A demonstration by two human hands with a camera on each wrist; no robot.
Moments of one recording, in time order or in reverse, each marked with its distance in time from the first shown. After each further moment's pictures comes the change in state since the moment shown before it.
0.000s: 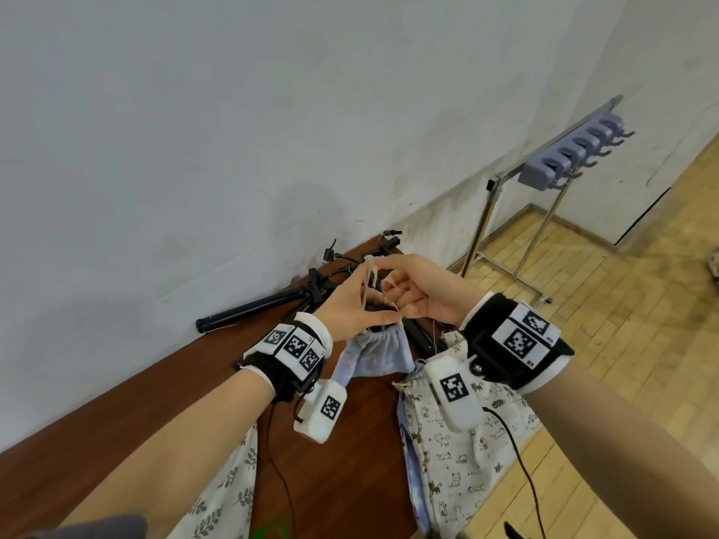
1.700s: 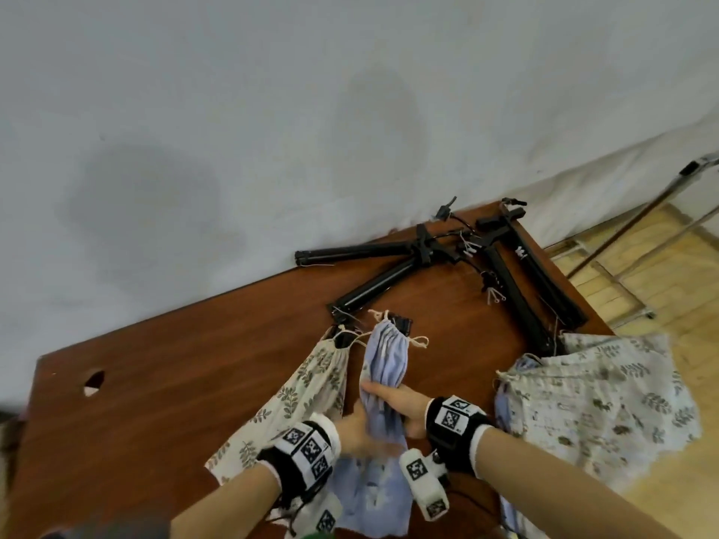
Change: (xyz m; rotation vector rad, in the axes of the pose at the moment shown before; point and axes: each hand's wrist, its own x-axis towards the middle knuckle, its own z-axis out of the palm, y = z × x) left_hand -0.178 -0.194 -0.015 0.204 -0.203 -0.832; right_hand 0.137 0.238 0.179 0.038 -0.139 0.542
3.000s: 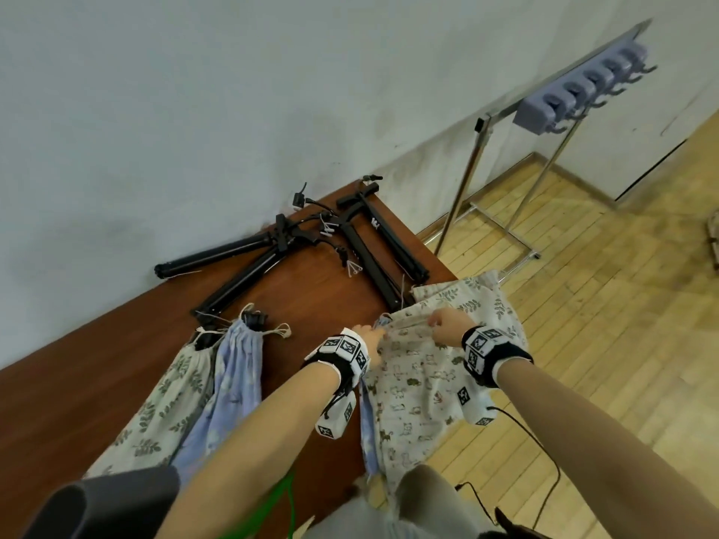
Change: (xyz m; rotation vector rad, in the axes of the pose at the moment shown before) left_hand 0.101 0.252 0.095 0.818 0.062 0.260; right_hand -0.124 0.002 -0.327 -1.072 0.577 -0.147
